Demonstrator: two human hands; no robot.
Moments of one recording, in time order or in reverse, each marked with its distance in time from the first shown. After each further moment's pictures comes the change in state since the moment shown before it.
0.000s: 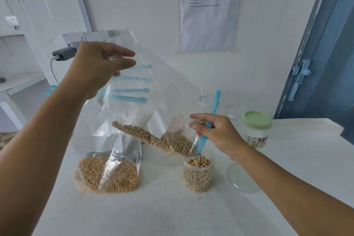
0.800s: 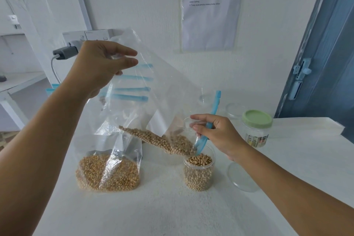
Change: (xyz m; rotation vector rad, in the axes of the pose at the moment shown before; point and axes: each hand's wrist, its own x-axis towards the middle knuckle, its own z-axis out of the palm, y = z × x) left_hand 0.001 -0.001 0.002 -0.013 -0.031 -0.003; right_hand 0.000 0.007 0.001 -0.001 -0.002 0.012
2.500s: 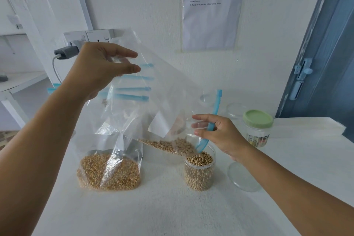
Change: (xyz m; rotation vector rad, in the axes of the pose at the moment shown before) left_hand -0.005 -0.004 -0.008 0.063 -0.042 0.000; right_hand -0.003 0.000 -0.005 -0.026 -0.032 0.003
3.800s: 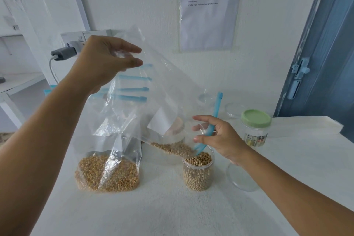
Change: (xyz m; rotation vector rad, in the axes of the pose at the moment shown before) left_hand 0.016 0.007 0.009 -0.010 -0.021 0.056; right_hand -0.008 0.008 -0.001 0.032 -0.004 0.003
